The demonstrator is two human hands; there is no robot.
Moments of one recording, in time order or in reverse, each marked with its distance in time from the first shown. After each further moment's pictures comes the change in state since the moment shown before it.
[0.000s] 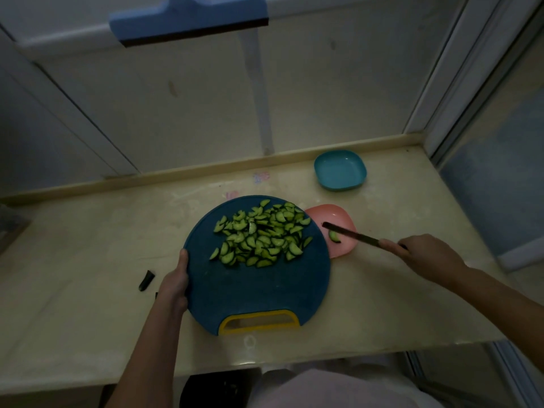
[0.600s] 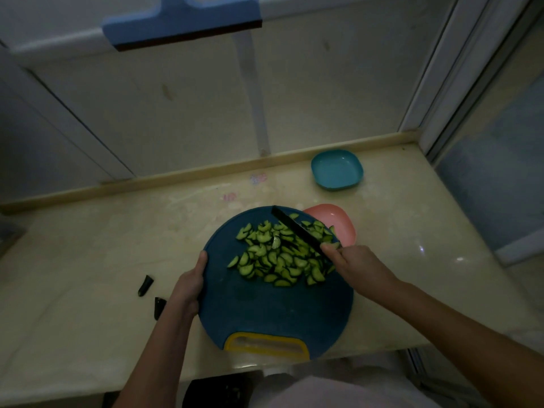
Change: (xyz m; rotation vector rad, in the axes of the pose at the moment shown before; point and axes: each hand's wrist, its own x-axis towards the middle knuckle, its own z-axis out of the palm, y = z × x) left_hand -0.027 0.001 0.032 0.191 -0.054 0.055; right_hand -0.024 -0.112 0.018 0.446 -0.014 -0.130
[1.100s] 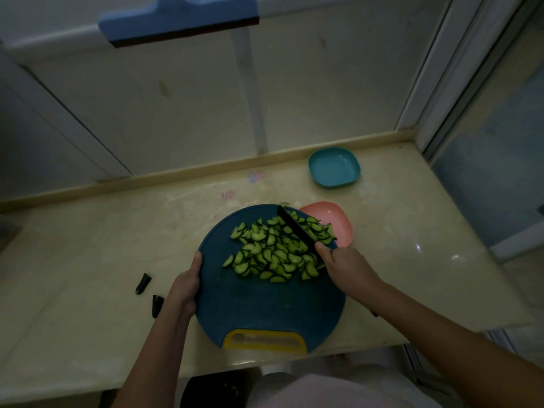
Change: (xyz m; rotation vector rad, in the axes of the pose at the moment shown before) left_hand -0.010 0.000 0.000 -0.049 0.014 -0.008; right_hand 0.004 -0.006 0.021 -0.117 -0.038 0.040
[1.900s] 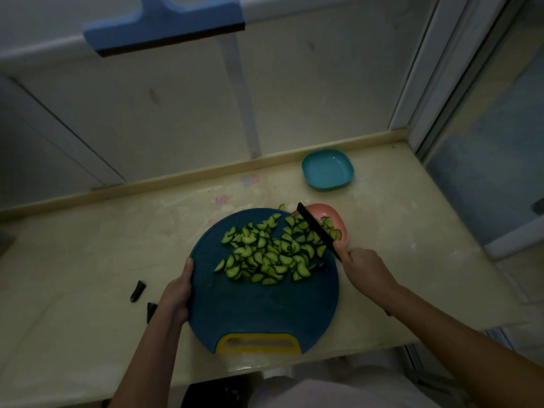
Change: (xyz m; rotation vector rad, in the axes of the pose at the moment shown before) left_hand -0.002 0.003 0.000 -0.011 0.007 -0.019; right_hand -0.006 0.035 -0.015 0.136 0.128 0.149
